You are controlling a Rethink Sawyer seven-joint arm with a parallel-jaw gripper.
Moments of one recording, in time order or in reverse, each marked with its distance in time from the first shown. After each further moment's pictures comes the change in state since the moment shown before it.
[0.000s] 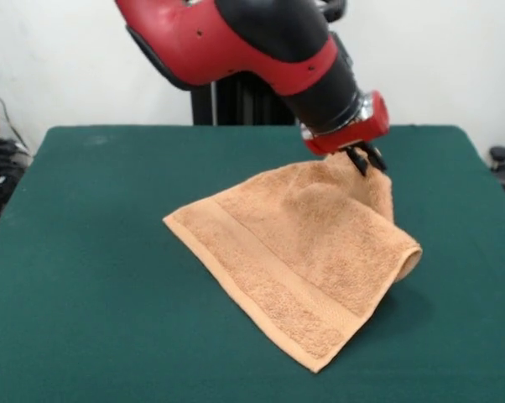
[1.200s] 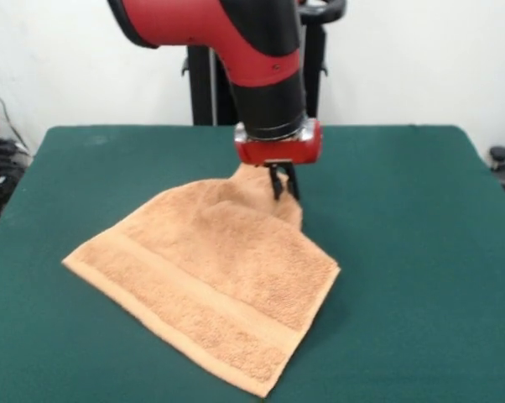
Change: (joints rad) arm 0.248 -0.109 -0.362 -0.115 -0.057 -0.081 0.000
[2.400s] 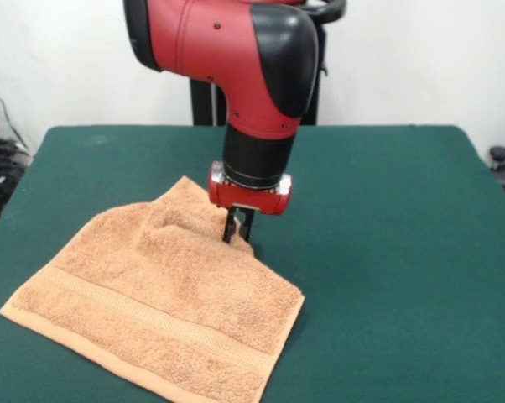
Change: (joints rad) arm 0.293 0.193 -0.376 -0.295 -0.028 -0.044 0.000
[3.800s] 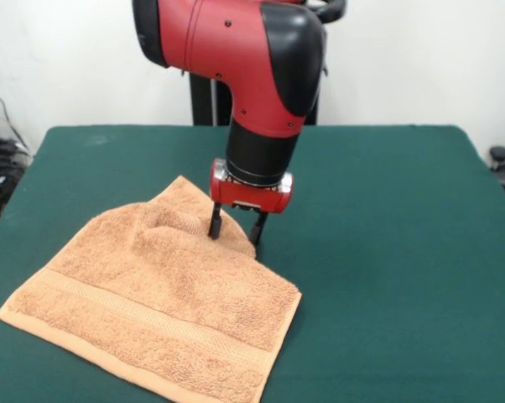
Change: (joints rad) arm 0.056 0.017 -0.055 -0.013 -0.010 -0.013 0.000
